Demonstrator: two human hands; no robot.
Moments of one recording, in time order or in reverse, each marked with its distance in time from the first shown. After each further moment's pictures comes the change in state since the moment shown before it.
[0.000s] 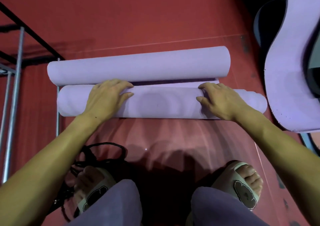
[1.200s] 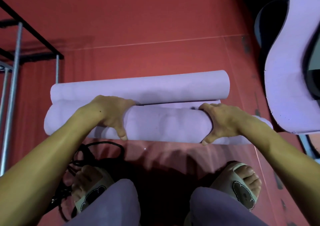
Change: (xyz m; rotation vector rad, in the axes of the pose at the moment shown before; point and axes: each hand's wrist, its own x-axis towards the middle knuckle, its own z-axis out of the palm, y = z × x) left_hand 0.004 0.029 -0.033 0.155 -0.891 -0.022; right_hand -0.029 -0.005 0.000 -0.158 -0.405 -0.038
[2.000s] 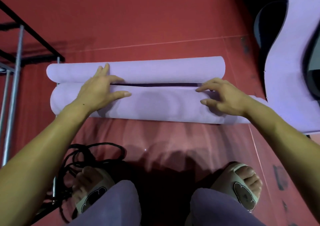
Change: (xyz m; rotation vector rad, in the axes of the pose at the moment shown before) left_hand 0.014 -0.039 -0.003 -0.393 0.610 -0.110; right_hand 0.023 0.027 -0.029 0.309 0.366 -0.201
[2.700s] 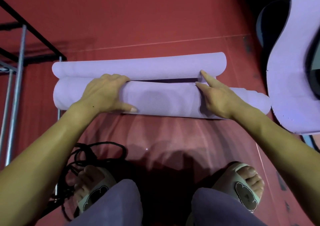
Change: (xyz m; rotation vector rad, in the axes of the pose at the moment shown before) left_hand -0.006 0.013 0.001 0.282 -0.051 0.106; right_hand 0.013 -0.014 0.022 -0.243 0.037 0.067
